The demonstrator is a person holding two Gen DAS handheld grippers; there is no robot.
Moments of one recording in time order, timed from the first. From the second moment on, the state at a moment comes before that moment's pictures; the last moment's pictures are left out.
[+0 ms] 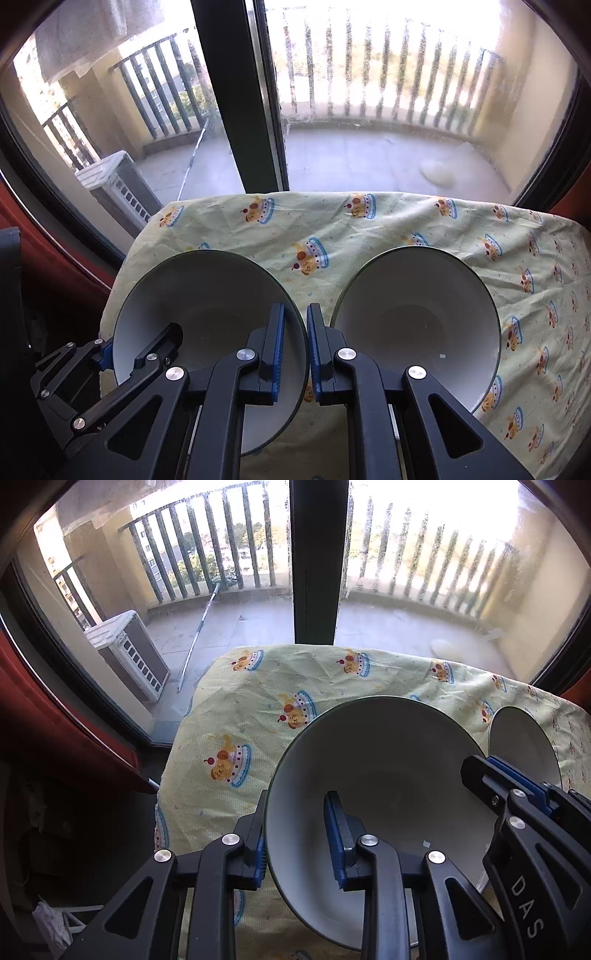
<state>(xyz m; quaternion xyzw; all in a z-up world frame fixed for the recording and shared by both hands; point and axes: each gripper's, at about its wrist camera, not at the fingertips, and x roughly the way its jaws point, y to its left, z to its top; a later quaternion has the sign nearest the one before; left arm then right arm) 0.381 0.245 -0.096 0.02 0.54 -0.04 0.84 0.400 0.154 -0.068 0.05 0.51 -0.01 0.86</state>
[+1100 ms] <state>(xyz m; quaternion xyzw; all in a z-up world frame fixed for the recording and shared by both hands) 0.288 0.221 -0.115 0.03 0.57 -0.06 0.82 0.295 0.125 -0.087 0.08 0.55 -0.03 0.83</state>
